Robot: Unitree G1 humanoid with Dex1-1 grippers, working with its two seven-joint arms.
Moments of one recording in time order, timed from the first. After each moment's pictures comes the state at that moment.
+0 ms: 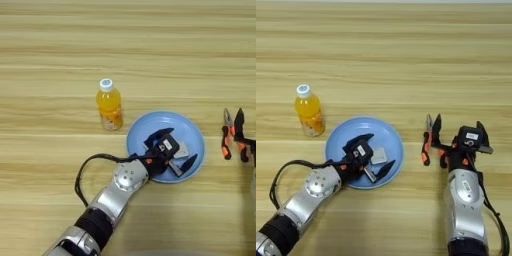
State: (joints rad) left arm -0.23 -0.04 -0.45 0.59 0.11 -0.28 -0.36; right arm -0.02 -0.11 -0.23 0.27 0.11 -0.34 0.00
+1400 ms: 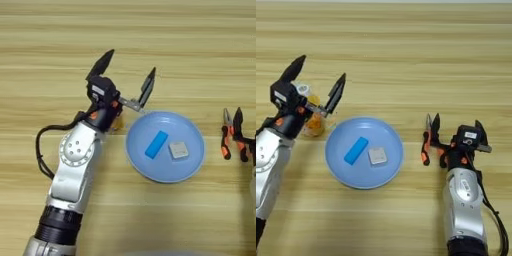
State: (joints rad) left arm -0.14 0.06 -0.11 -0.13 -0.15 -0.24 -0.30; right arm -0.03 -0.10 -0.23 0.28 0.11 -0.34 0.01
